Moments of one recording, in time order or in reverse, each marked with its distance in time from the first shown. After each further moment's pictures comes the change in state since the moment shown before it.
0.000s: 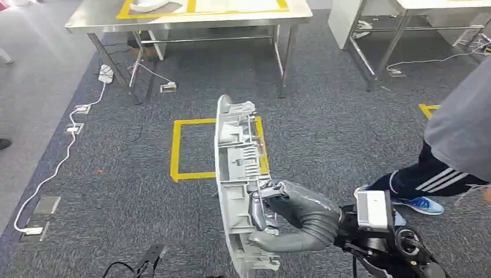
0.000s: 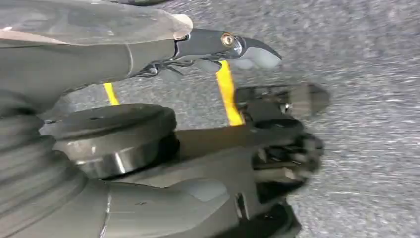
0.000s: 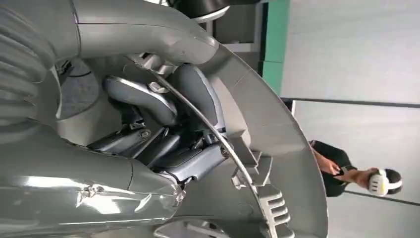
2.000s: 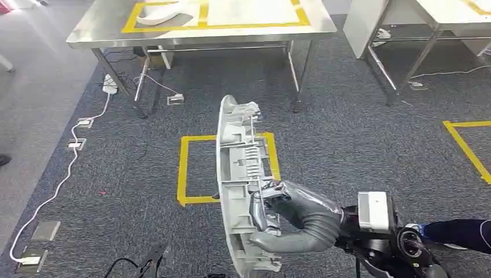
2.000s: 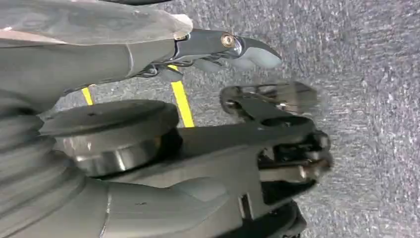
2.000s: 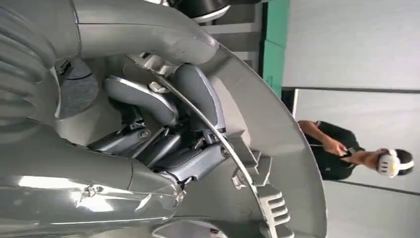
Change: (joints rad) left arm 0.004 -0.004 0.000 0.000 0.003 -0.003 -0.004; right arm 0.000 0.000 0.005 -0.004 0.000 -0.008 0.015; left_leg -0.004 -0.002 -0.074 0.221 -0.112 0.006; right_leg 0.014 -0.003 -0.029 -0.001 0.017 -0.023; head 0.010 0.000
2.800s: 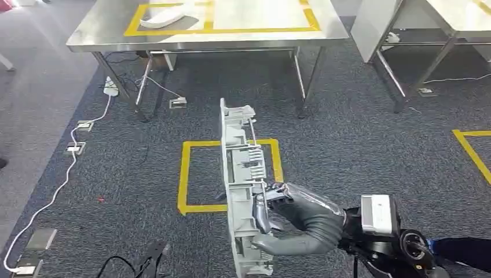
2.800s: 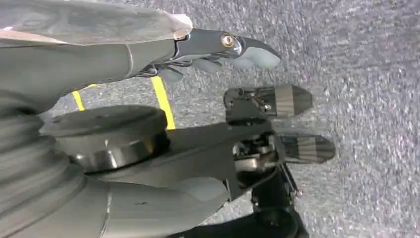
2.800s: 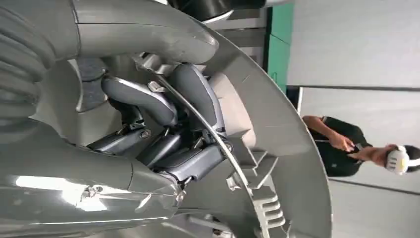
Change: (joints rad) left arm -0.007 0.002 0.000 0.000 0.003 0.006 -0.002; right arm -0.005 0.000 0.005 0.008 0.000 0.014 -0.006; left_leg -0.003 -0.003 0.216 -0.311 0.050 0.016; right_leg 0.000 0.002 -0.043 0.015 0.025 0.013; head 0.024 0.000
